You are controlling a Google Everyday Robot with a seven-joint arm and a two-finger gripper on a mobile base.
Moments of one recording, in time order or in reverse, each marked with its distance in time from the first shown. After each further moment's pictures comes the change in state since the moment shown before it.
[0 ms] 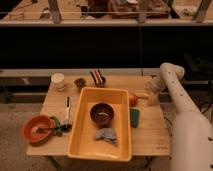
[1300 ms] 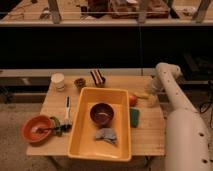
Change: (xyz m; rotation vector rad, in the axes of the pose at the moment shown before) arm 0.006 0.018 0.014 -0.091 0.055 0.009
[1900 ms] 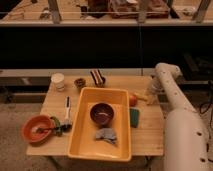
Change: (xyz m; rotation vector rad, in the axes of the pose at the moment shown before) arm -0.001 0.001 0.000 -0.006 0.017 -0.019
